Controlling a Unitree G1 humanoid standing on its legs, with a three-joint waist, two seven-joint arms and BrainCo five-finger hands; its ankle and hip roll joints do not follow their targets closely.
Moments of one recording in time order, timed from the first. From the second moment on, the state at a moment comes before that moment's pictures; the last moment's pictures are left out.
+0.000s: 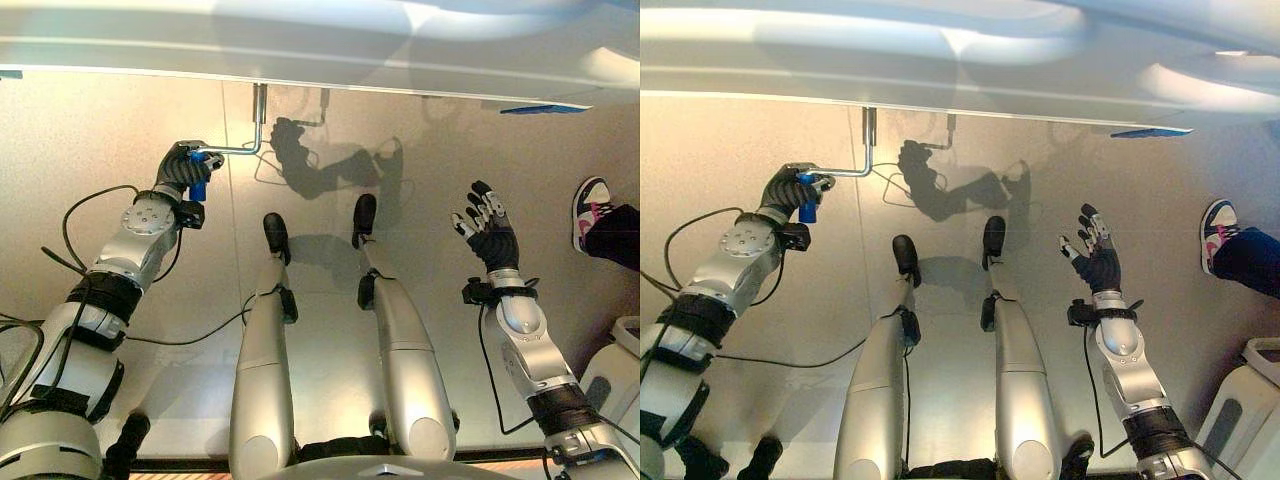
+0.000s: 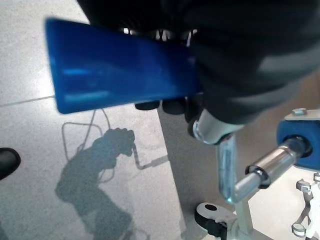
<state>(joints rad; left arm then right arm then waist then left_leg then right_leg) -0.75 0.82 -0.49 0.63 -0.67 -0.07 0.10 -0.13 -0.48 0.13 0.14 0.33 -0.29 -0.22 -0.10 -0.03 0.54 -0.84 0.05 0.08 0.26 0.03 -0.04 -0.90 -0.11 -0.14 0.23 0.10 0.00</state>
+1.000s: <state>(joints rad) -0.96 0.76 -0.49 0.88 -0.27 -0.03 0.11 -0.11 -0.57 0.09 0.02 0.35 -0.29 -0.17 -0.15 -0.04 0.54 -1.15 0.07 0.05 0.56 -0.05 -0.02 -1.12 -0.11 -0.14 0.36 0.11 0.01</state>
